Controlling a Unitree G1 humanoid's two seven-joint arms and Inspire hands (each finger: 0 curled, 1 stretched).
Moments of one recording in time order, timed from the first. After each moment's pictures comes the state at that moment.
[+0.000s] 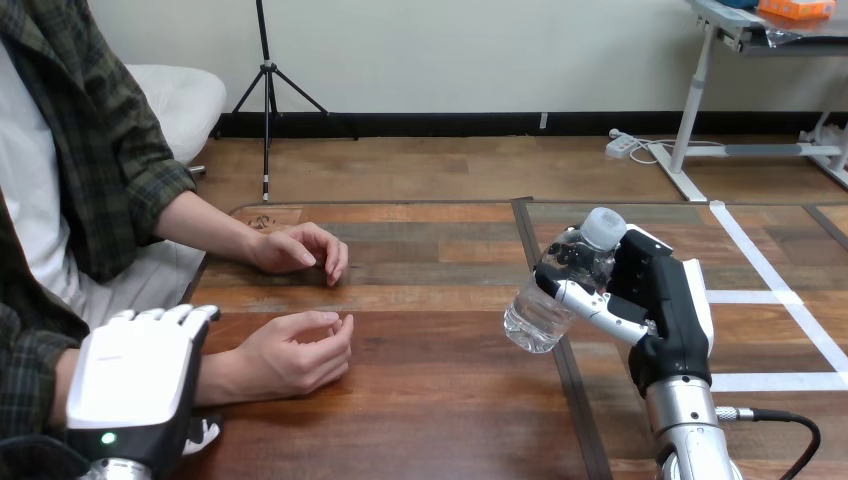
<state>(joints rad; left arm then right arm) 0.15 0.47 -0.15 0.17 1.11 0.06 0.41 -0.27 -0.09 -0.13 0.77 0.00 -0.63 0.00</state>
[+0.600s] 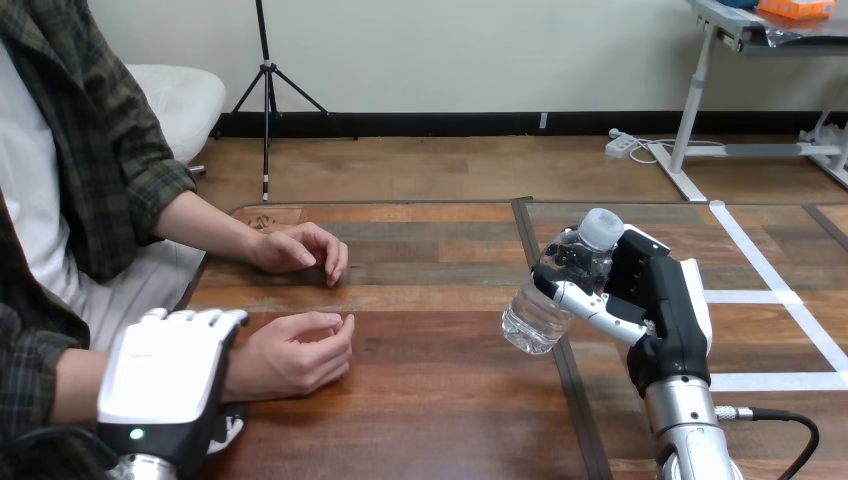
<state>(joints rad) 0.10 0.48 -0.22 0.22 1.10 0.06 0.42 -0.27 -0.09 -0.13 0.77 0.01 -0.63 0.02</state>
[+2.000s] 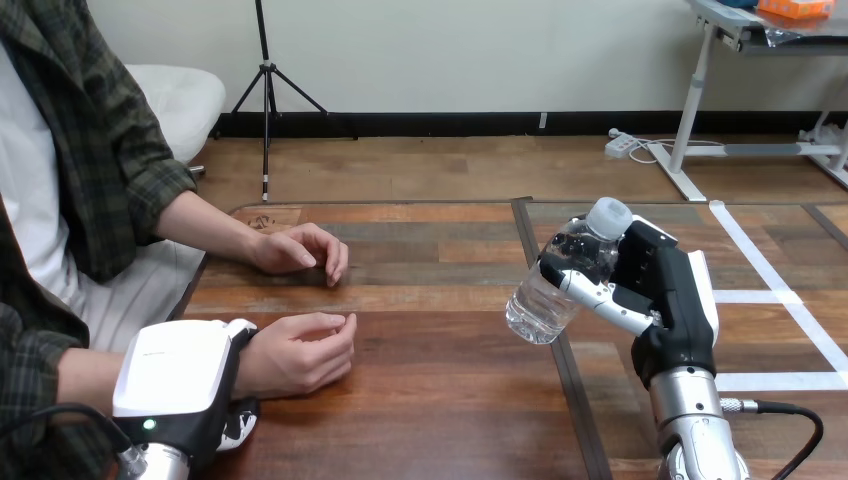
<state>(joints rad) 0.06 0.47 -0.26 0.24 1.03 0.11 0.33 -0.27 -0.09 -0.13 0.71 0.03 -0.58 0.02</state>
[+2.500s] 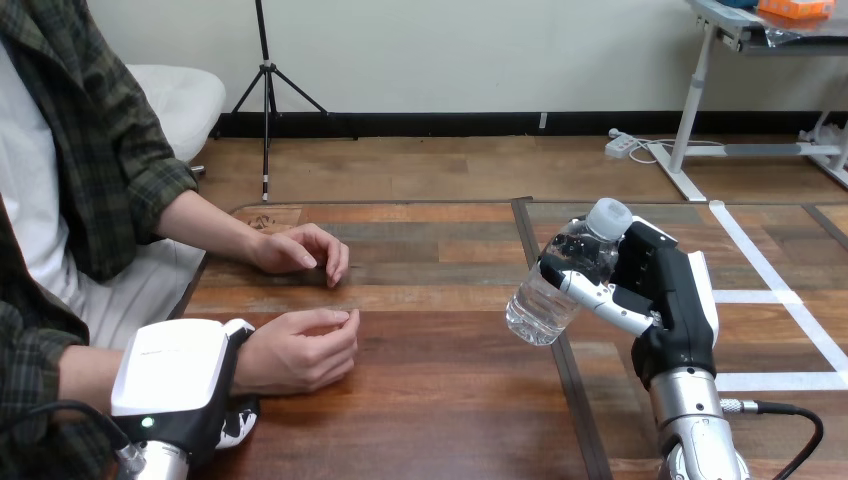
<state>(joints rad) 0.05 0.47 -0.26 0.24 1.00 0.11 0.32 -0.27 -0.09 -0.13 0.71 0.03 -0.57 0.02</state>
